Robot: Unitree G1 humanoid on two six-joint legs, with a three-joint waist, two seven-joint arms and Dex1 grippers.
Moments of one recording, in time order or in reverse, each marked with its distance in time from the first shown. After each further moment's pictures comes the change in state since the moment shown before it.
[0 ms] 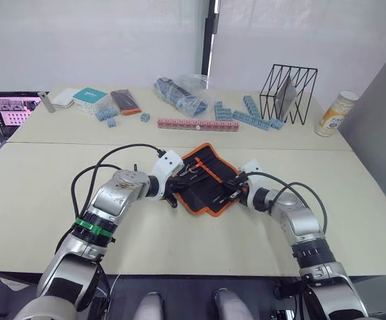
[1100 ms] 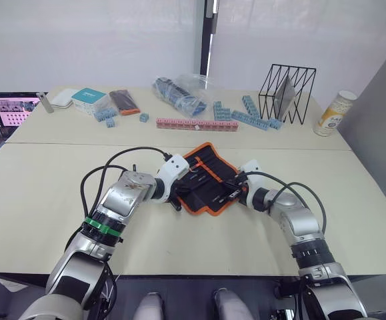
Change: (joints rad) left arm -0.003 -0.051 -0.018 -0.001 0.071 0.047 -0.007; right arm -0.002 0.009 0.001 -0.003 -0.001 0.015 -0.013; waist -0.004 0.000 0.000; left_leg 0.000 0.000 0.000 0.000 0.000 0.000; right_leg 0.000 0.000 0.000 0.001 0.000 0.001
